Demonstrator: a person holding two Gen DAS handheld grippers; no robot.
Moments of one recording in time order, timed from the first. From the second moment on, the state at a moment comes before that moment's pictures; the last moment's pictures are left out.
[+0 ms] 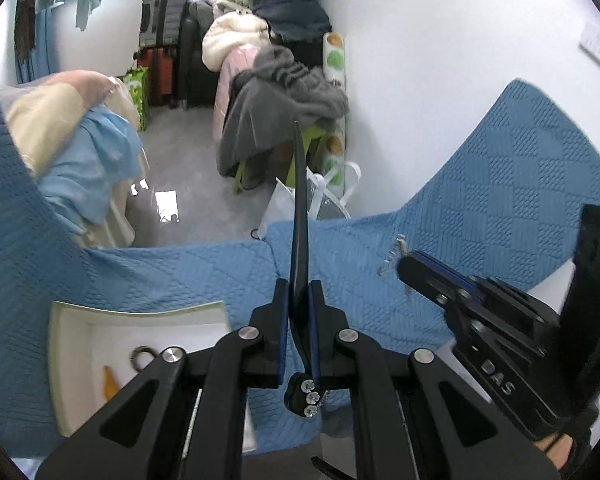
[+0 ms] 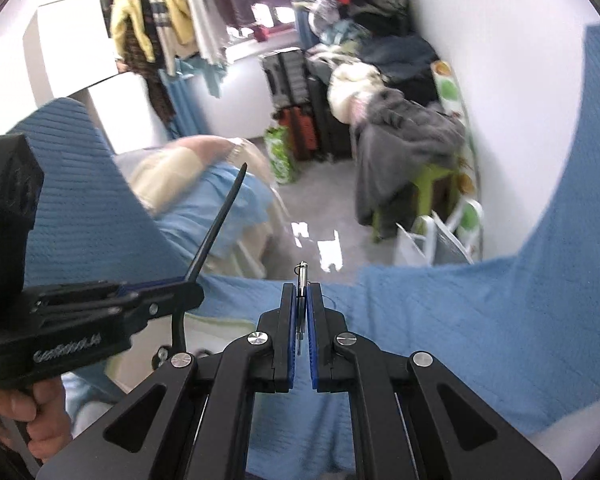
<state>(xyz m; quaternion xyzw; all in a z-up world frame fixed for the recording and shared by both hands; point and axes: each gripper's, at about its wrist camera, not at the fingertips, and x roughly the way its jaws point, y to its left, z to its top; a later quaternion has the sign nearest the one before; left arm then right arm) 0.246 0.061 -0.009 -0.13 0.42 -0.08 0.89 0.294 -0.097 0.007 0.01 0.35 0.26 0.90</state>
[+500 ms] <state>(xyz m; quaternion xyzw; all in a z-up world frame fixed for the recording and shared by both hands) 0.212 0.159 -0.096 -0.12 0.48 -0.02 0.87 0.274 0.035 -0.083 -0.03 0.43 0.30 0.85</state>
